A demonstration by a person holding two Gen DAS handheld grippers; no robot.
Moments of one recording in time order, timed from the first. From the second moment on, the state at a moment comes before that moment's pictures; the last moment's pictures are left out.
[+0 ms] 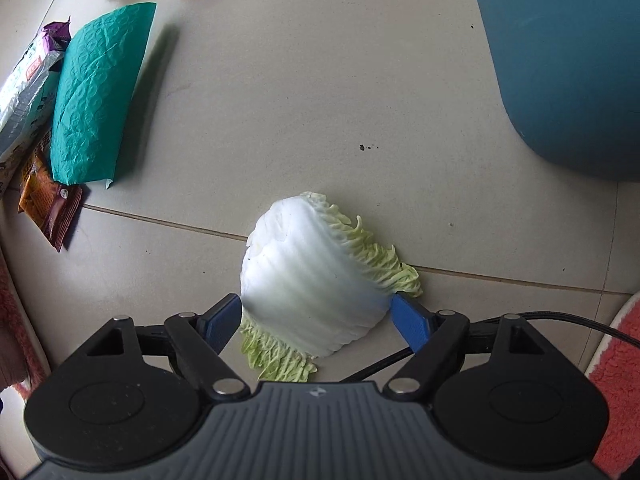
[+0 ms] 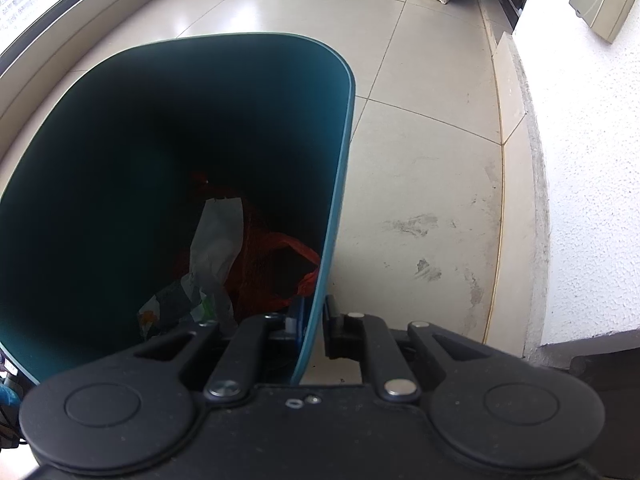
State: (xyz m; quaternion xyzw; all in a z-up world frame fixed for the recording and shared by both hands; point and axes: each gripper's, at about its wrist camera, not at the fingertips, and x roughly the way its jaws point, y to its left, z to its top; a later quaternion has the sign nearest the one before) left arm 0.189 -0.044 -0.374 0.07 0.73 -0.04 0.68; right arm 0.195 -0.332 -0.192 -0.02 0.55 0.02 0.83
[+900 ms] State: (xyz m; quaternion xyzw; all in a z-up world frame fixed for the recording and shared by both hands) left arm 0.188 -0.019 -0.322 0.03 0.69 -0.07 0.72; right arm 0.205 -0.328 -0.200 -0.02 0.56 0.02 0.83
